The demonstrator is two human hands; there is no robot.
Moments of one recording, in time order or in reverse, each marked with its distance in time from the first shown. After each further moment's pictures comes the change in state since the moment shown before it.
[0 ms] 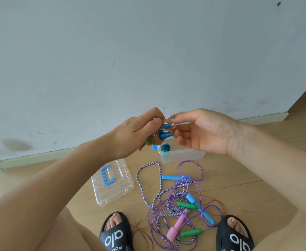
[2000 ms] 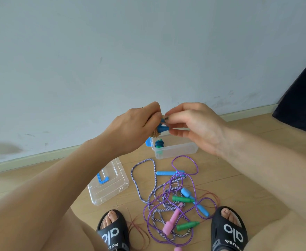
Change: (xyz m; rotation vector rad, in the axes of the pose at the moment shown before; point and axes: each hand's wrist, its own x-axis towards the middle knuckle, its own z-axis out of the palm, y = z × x) left_hand 0.019 0.016 0.021 0.290 0.138 -0.014; right_hand -0.007 0.016 -0.003 -0.226 0.284 -0.319
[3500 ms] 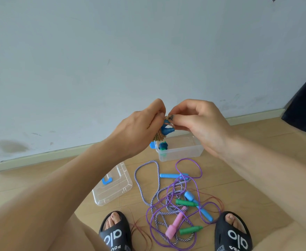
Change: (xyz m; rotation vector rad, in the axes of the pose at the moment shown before) left_hand -0.004 0.001 -0.005 -0.108 0.020 -0.040; right_hand 0.001 -0.003 0.009 -0.220 0.098 -0.257
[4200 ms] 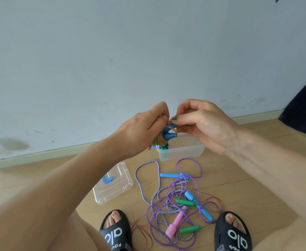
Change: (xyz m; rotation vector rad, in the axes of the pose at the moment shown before) left_hand -0.004 -0.005 -0.003 -0.115 -0.075 0.039; right_hand 0.001 -0.007 -0.006 0.240 -0.197 0.116
